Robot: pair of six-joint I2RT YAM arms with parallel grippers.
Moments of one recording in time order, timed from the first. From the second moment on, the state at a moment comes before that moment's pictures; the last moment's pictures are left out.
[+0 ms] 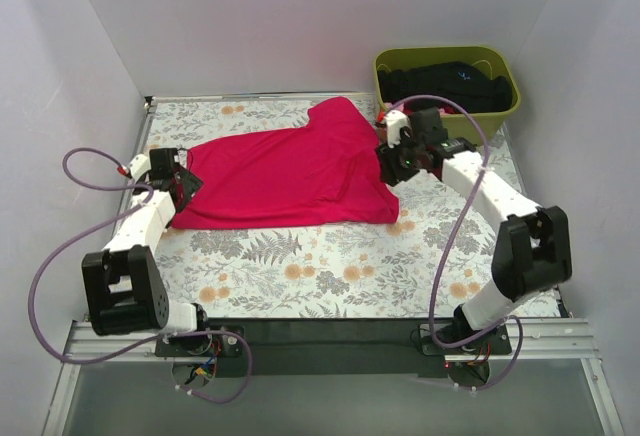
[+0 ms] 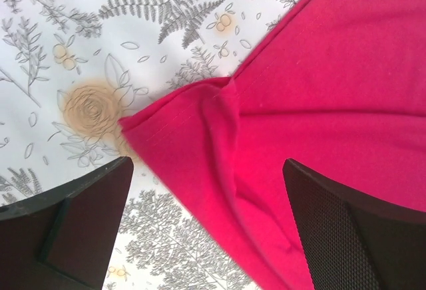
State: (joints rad) left arm 0.13 1.44 0.93 -0.45 -0.35 -0.78; right arm 0.41 1.66 1.35 -0.57 -0.22 -0.29
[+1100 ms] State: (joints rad) left arm 0.16 1.50 0.73 -0.26 -0.33 -0.73; right arm 0.12 1.64 0.75 -0.05 -0.80 0.00
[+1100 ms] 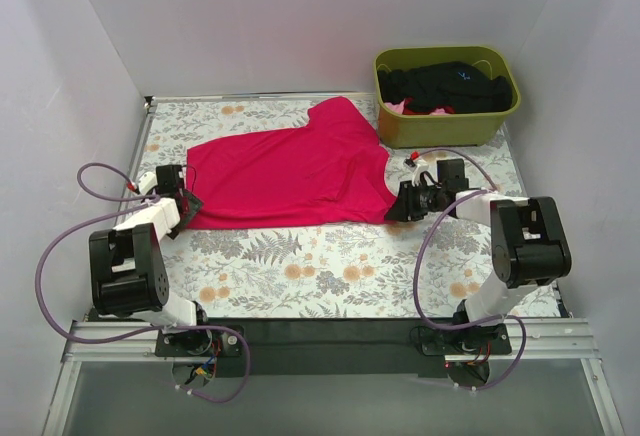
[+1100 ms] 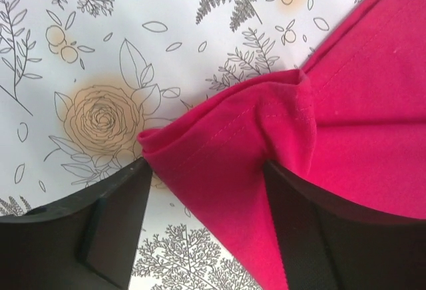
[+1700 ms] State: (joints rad) left arm 0.16 1.56 0.80 -0.34 -0.41 -0.75; right arm -0.01 1.50 0.70 -0.22 -0.79 0.03
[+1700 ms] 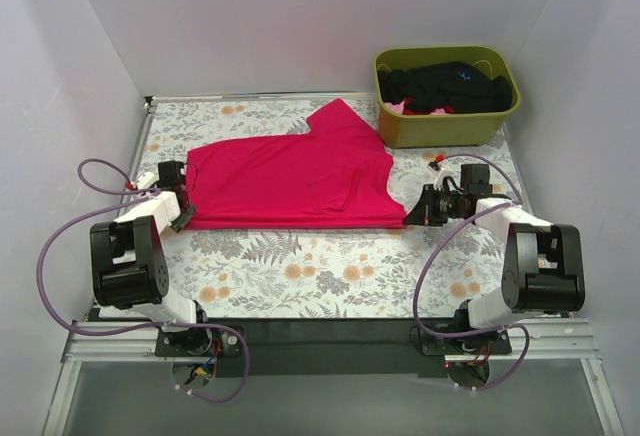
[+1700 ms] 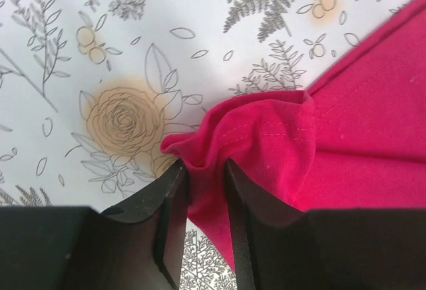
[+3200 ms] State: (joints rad) left arm -0.11 0.97 0.56 -0.35 -0.26 -0.65; right arm 0.55 1.60 0.75 0.24 -0.28 0.79
